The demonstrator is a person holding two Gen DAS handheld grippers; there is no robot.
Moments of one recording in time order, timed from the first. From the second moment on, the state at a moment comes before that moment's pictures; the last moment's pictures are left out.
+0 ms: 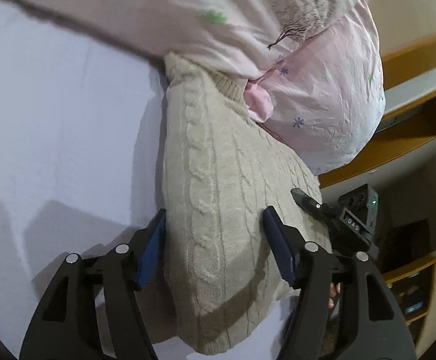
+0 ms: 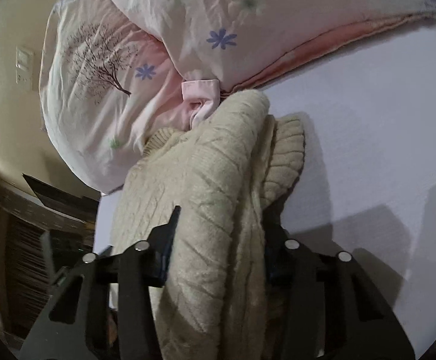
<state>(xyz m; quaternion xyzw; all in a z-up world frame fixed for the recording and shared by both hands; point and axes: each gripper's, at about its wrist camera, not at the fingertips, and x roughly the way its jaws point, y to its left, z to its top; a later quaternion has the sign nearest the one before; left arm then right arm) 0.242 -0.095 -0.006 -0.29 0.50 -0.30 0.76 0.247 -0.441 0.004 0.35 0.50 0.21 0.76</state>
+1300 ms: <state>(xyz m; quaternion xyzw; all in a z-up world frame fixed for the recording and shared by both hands) 0.095 -0.027 0.048 0.00 0.41 -0.14 0.90 0.124 -0.358 0.104 0.11 0.37 0.15 0.91</state>
